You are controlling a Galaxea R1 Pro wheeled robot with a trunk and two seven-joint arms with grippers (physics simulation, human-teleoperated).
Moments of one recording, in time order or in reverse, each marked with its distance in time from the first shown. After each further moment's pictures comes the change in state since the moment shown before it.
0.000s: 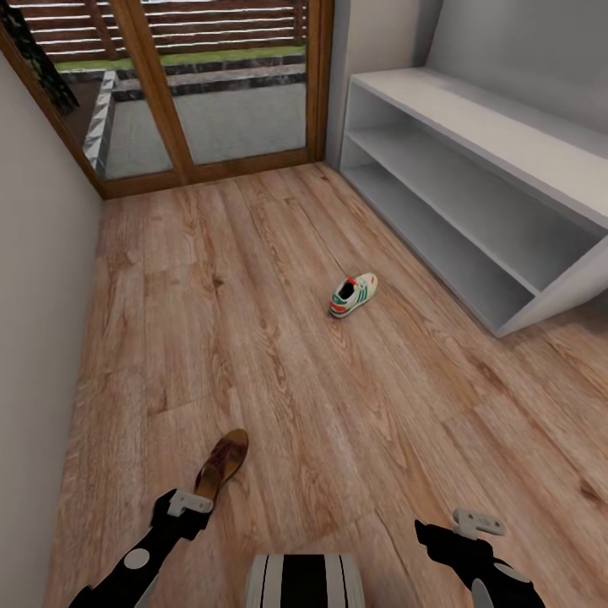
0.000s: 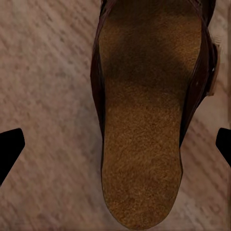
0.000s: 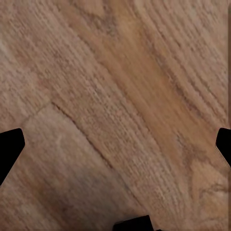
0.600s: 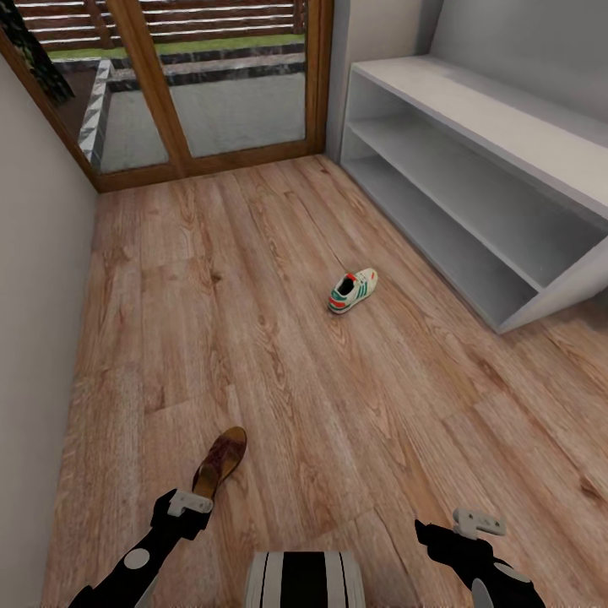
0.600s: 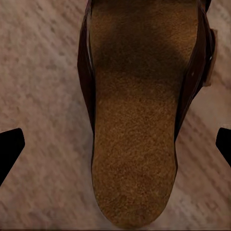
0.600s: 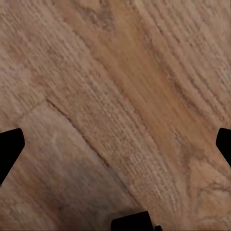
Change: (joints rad) left arm 0.000 0.000 0.000 0.000 0.000 0.000 -0.001; right arm 0.000 0.000 0.000 0.000 0.000 0.000 0.000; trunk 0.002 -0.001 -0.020
